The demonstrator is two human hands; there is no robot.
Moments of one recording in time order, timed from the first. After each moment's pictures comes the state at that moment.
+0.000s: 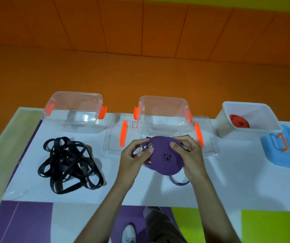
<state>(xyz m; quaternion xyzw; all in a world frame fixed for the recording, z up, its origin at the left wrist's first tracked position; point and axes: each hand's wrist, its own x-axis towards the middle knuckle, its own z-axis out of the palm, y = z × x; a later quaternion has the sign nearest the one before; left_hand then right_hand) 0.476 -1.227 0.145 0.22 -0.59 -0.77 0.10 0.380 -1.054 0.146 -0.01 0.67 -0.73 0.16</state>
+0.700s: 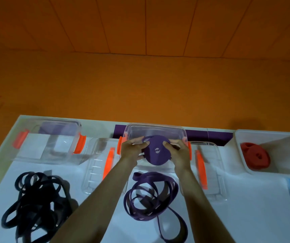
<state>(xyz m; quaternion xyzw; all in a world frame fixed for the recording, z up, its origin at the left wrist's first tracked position) 0.199 -1.267 0.066 0.45 -0.50 -0.74 -0.01 0.138 -1.104 0.027 0.13 0.72 -0.65 0.20</state>
